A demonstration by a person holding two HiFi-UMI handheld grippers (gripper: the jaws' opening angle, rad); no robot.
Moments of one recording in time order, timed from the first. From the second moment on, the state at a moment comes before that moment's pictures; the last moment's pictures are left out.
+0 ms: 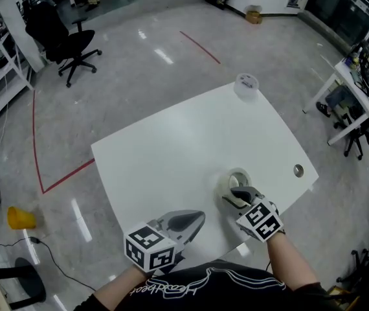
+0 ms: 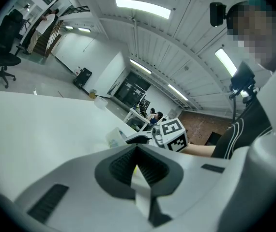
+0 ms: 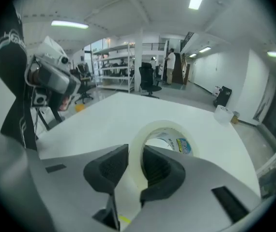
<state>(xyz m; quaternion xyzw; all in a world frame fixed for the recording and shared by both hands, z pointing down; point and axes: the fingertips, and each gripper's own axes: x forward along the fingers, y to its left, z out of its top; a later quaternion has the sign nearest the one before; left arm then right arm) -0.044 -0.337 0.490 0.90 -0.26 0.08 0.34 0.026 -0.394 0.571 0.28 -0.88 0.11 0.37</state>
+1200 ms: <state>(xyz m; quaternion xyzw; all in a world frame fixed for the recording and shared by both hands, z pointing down) -0.035 -0.225 0.369 0.93 -0.30 0.03 0.21 0.040 -0.233 0.358 0.24 -0.94 0.23 -0.08</state>
